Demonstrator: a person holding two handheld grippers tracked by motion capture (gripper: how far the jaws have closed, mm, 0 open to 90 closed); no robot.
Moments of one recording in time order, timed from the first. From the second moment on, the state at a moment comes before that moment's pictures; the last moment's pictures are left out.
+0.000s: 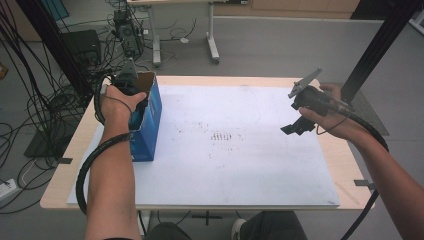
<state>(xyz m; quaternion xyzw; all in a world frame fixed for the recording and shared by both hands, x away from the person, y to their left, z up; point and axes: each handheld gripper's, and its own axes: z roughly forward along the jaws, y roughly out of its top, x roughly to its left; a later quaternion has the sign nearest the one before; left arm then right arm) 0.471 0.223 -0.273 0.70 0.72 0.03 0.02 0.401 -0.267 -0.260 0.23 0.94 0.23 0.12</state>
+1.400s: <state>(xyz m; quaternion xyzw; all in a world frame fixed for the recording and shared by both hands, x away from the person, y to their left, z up) 0.468 0.222 -0.273 0.70 0.71 0.04 0.02 0.401 -0.267 -0.259 0.23 0.94 0.23 0.12</state>
